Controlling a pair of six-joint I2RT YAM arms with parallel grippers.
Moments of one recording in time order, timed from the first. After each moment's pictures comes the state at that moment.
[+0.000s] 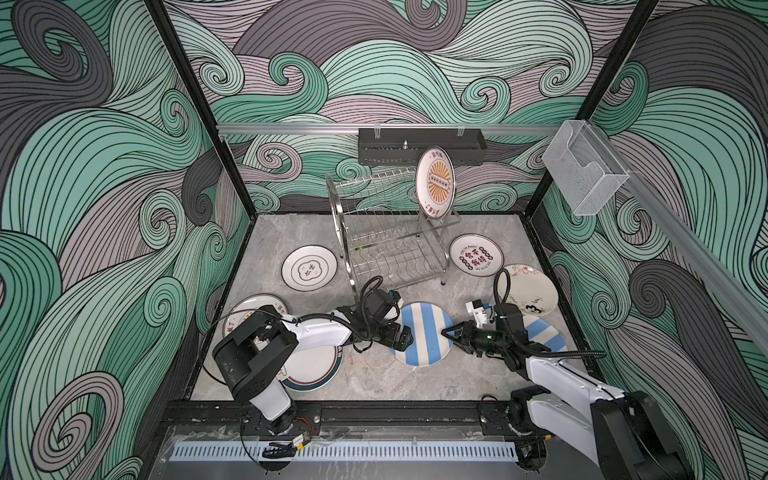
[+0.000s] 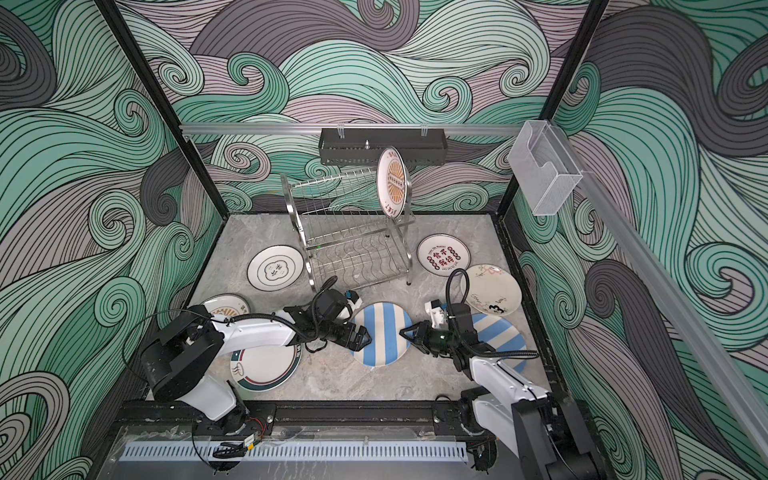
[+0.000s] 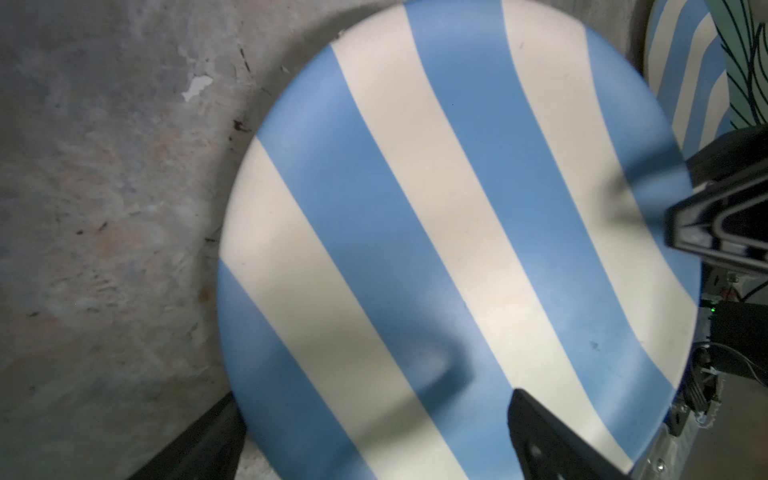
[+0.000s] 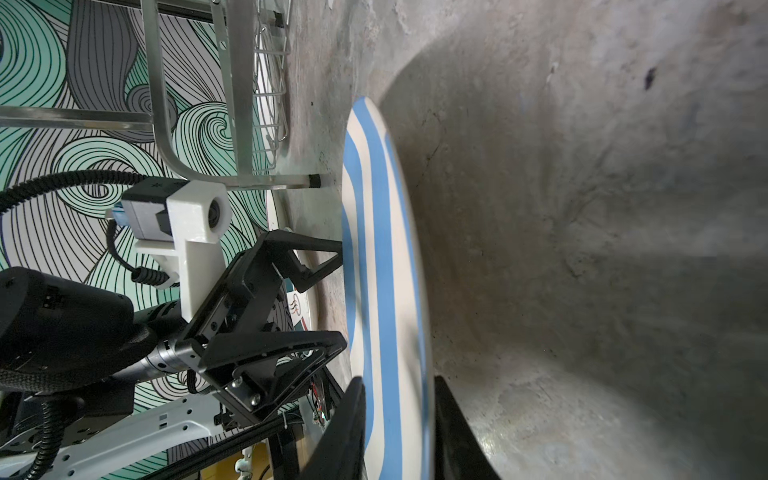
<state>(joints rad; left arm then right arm) -0.85 1.60 0.75 -0.11 0.24 -0.48 0.23 1.04 0.20 0.06 -0.77 0.81</state>
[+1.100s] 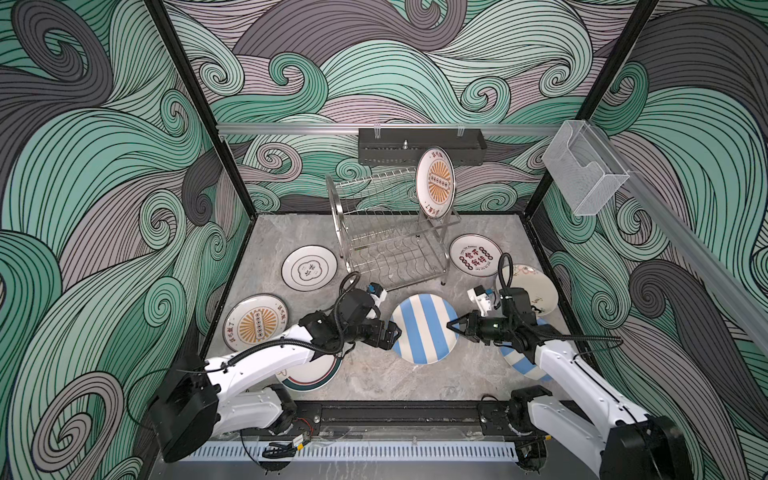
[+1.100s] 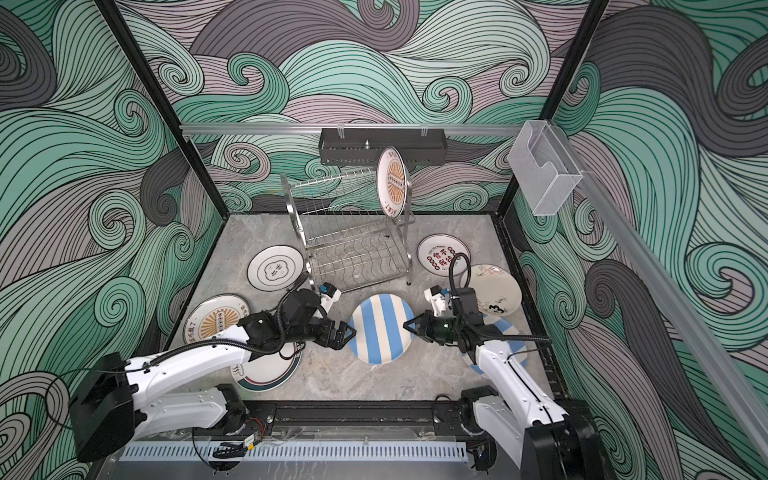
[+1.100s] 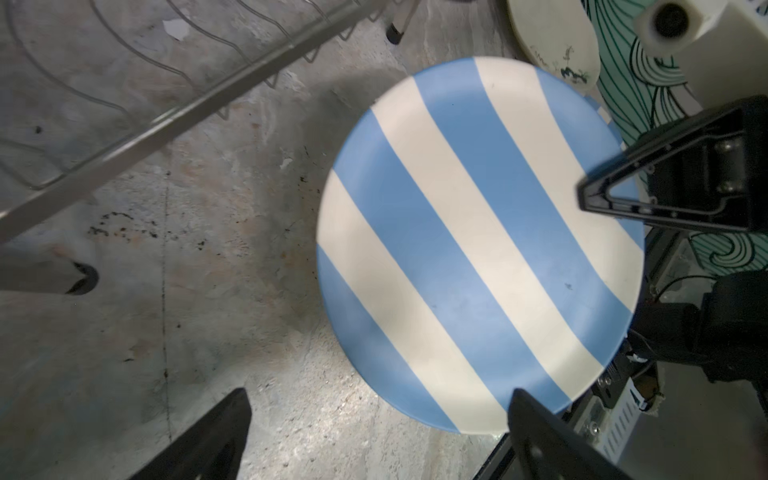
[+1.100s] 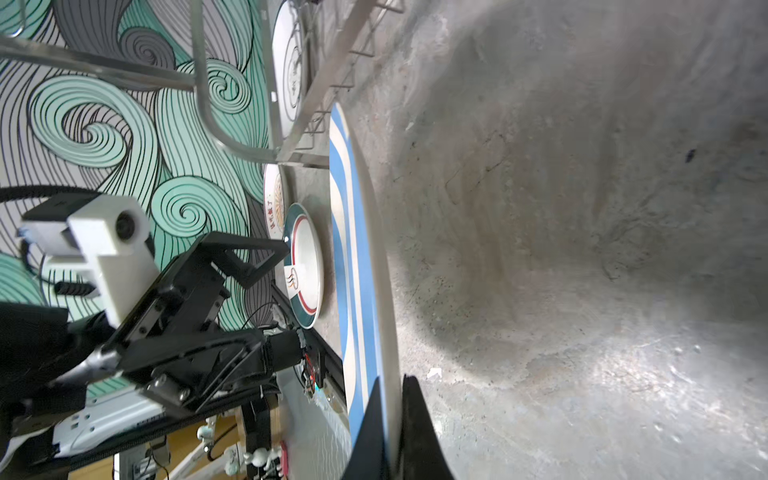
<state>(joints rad) -0.80 1.13 0.67 -0.33 0.11 -0.51 0.19 0.96 0.50 -0.43 -0.81 0.53</state>
